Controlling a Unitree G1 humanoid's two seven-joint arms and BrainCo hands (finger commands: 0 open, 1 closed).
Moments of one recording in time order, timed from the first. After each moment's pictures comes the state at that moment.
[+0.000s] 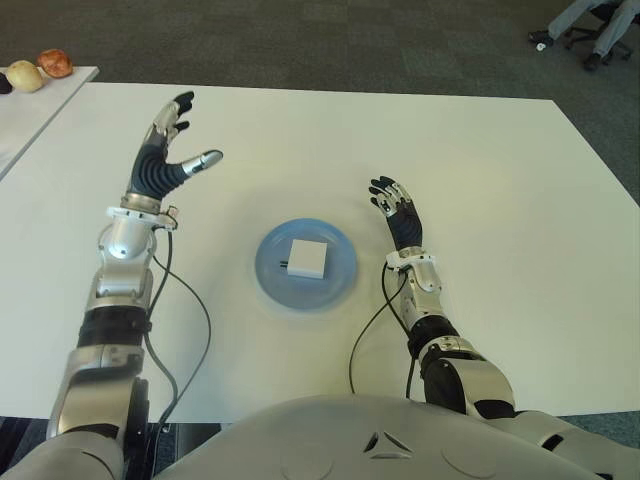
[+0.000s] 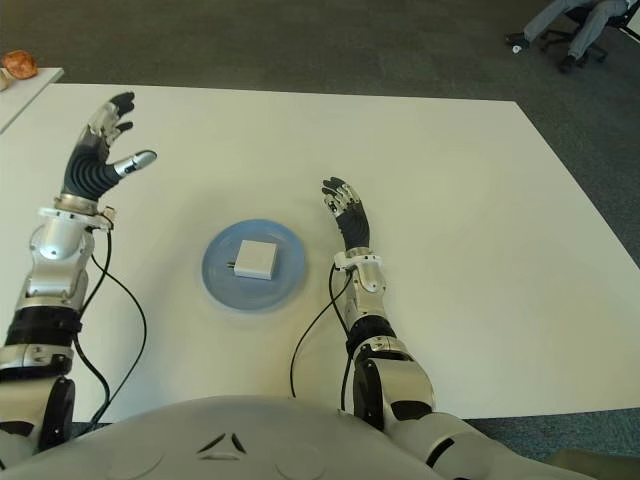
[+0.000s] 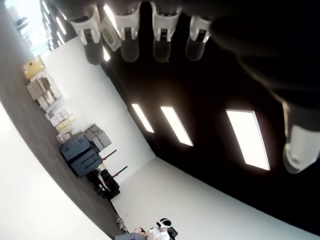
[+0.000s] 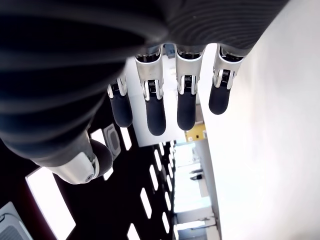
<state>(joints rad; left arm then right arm) -0.14 0.38 0.14 0.34 0.03 -0.52 -0.08 -0.35 0.06 -0.18 0.99 0.15 -0.66 0.25</state>
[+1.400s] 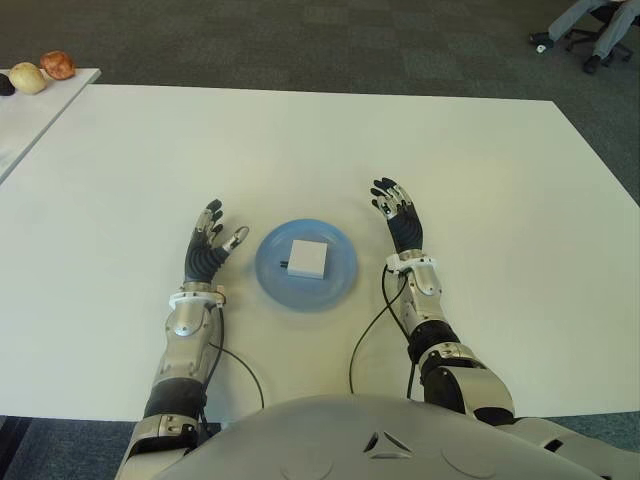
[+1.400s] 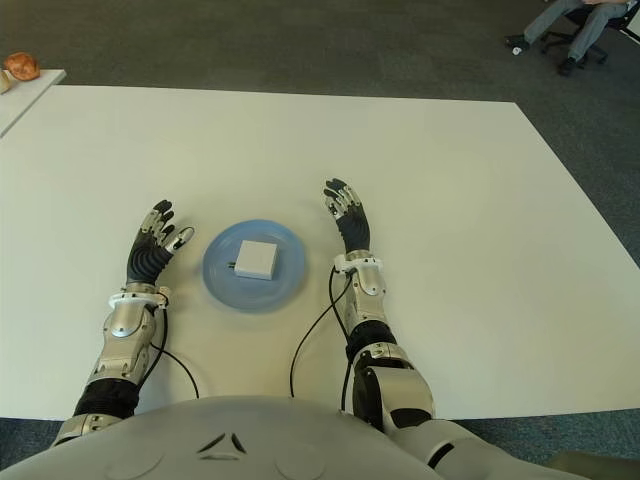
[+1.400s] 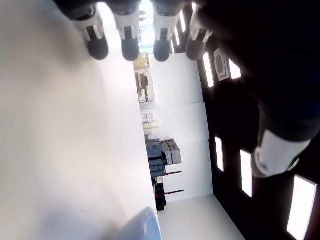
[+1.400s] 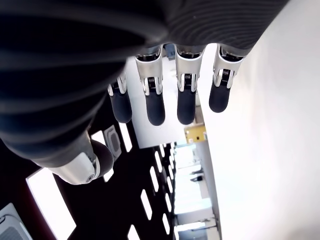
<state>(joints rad) 0.12 0.10 0.12 0.38 0.03 -0.43 0.01 -0.31 0.06 -0.16 0.92 0.16 -0.62 0.24</state>
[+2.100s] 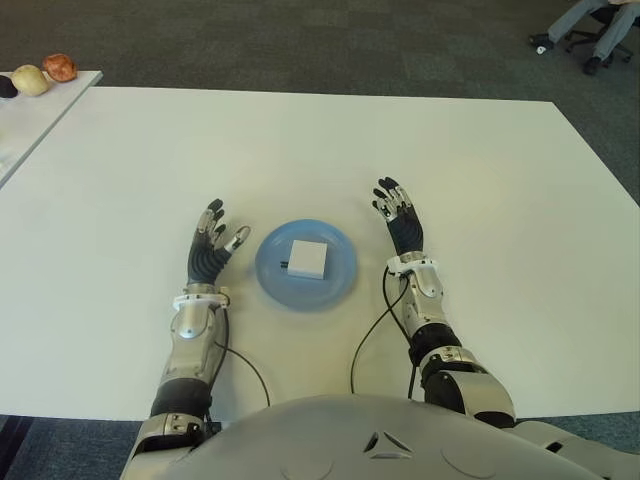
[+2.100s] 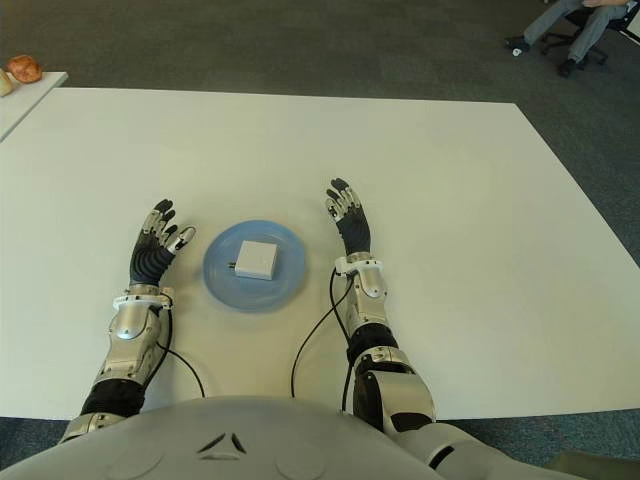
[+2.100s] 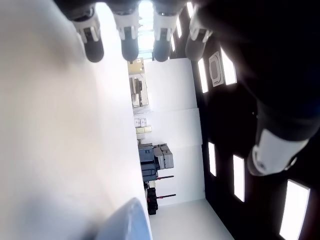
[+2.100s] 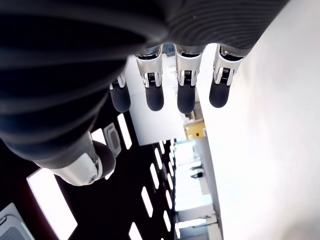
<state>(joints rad) 0.09 0.09 0.12 0.49 0.00 -0.53 0.00 -0.29 0.06 -0.16 0.89 0.16 -0.59 0.26</state>
